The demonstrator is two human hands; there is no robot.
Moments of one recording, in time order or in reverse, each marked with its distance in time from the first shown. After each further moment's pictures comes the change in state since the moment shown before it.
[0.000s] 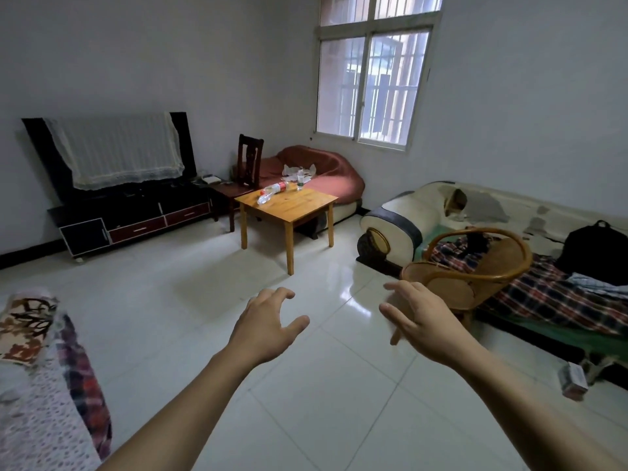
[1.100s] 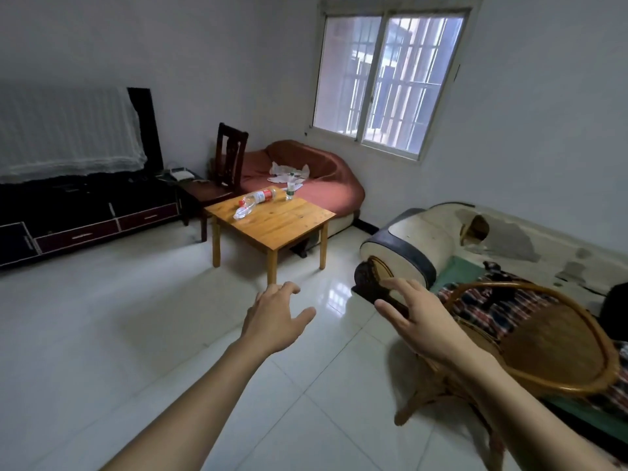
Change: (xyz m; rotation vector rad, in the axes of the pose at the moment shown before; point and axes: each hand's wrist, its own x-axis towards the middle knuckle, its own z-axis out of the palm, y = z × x) left_hand 0.535 -0.072 0.059 -0.063 -0.047 -0.056; right_hand 0.519 0.103 0.044 -0.111 0.031 -0.051
